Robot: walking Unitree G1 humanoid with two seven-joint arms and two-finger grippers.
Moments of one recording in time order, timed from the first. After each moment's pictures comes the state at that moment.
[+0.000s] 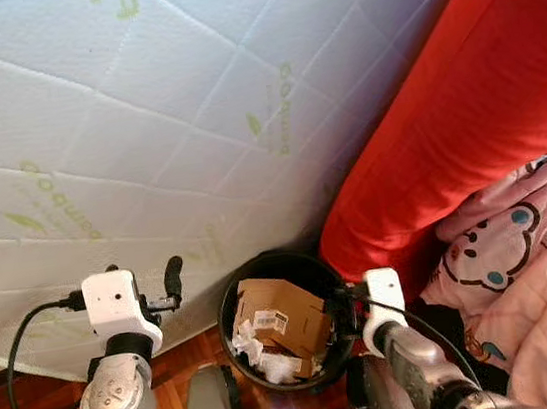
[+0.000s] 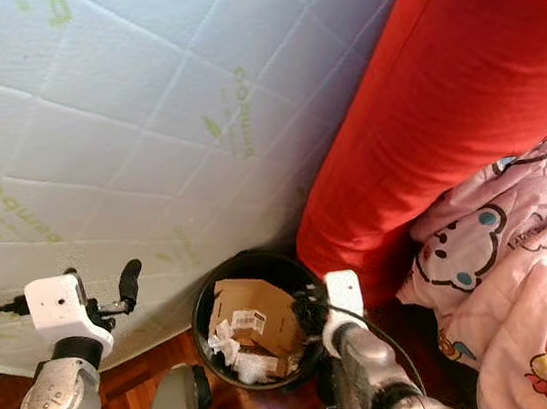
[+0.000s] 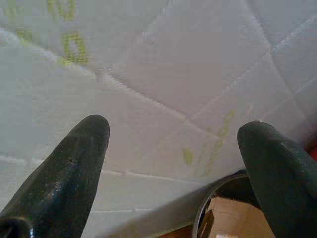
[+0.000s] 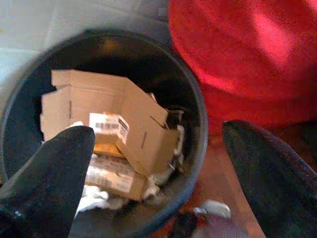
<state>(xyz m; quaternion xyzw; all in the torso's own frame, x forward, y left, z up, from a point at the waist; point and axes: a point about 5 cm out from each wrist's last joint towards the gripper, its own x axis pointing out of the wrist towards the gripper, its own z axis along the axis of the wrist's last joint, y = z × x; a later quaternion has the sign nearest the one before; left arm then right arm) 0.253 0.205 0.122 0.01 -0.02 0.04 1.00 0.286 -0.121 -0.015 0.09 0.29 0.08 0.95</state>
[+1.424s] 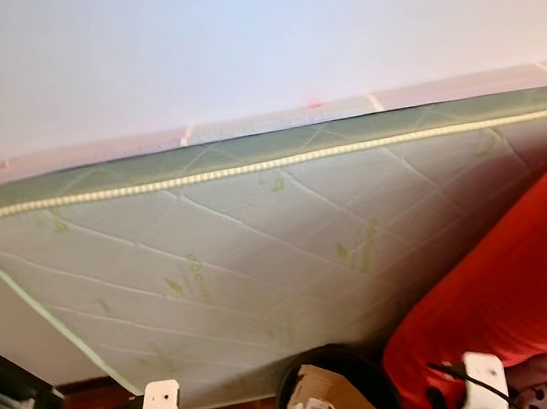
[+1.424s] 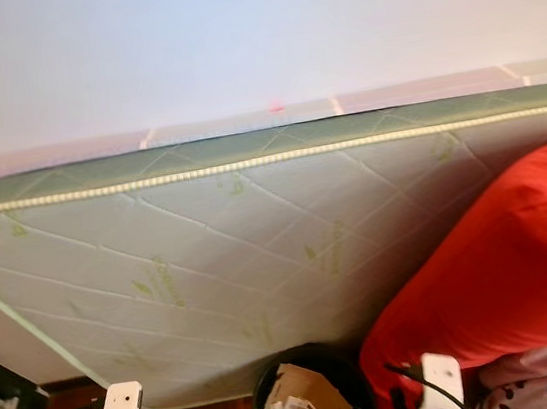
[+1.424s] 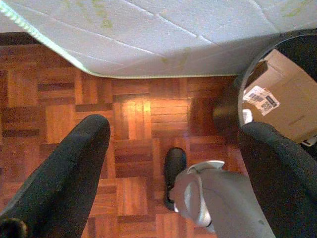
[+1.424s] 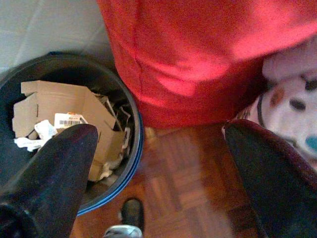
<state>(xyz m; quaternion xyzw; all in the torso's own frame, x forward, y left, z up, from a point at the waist) 0.213 0.223 -0.060 0.01 0.41 0.01 0.91 0.183 -0.219 -0.079 0.08 0.43 -0.11 0.89</state>
